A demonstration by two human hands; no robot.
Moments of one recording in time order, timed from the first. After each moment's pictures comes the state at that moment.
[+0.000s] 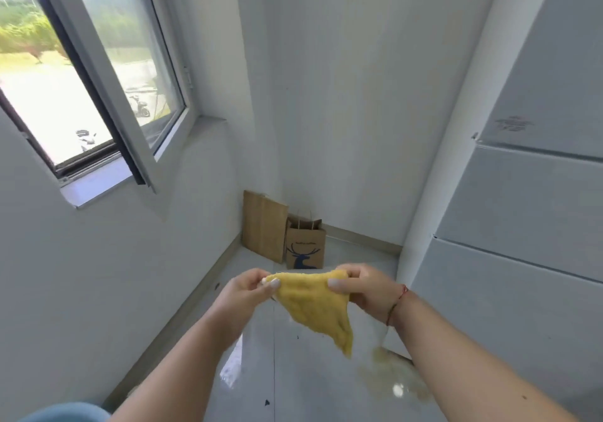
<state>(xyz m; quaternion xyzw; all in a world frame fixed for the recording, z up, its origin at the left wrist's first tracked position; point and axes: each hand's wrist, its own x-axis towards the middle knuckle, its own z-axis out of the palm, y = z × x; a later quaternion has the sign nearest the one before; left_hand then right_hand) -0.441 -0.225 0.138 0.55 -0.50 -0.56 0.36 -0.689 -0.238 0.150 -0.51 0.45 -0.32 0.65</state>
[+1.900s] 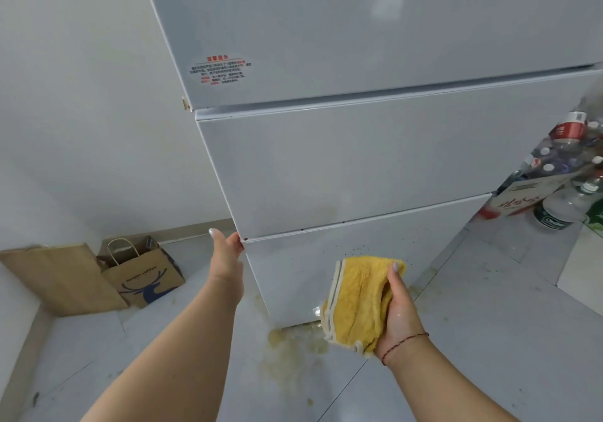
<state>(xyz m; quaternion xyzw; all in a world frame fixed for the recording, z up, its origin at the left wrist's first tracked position) -0.844 -0.415 0.030 0.52 -0.35 -0.74 0.25 -0.980 -0.193 0.041 0.13 0.44 -0.73 0.52</state>
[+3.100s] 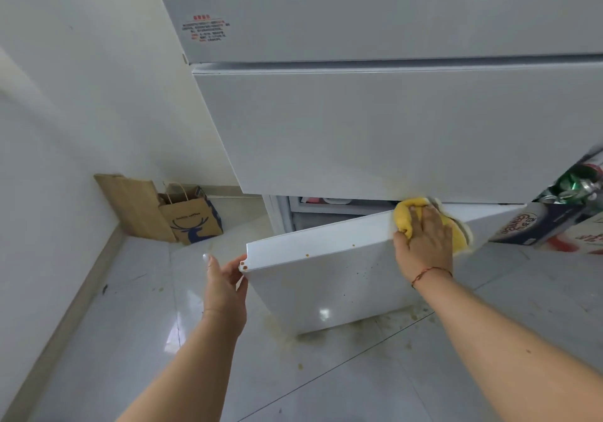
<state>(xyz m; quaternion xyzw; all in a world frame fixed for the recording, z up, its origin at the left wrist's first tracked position) -0.832 -0.253 0.018 0.60 -0.18 -0.64 0.44 -1.144 -0.187 0.011 -0.45 0.87 -0.15 0.11</state>
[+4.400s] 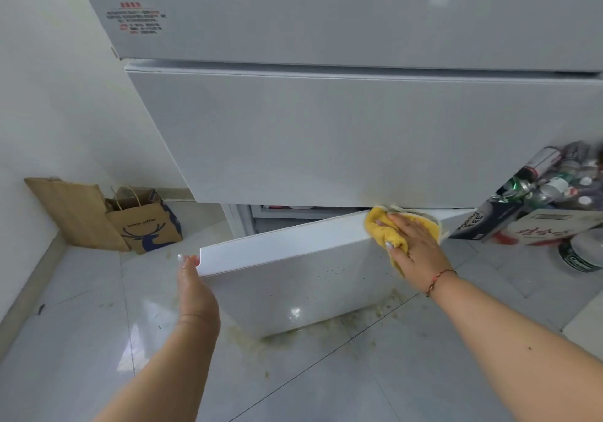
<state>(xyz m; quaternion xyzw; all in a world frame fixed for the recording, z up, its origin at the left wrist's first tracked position) -0.868 -0.272 0.003 0.68 -0.23 -0.58 0.39 -1.214 -0.157 0.018 -0.56 0.78 -0.20 0.20</state>
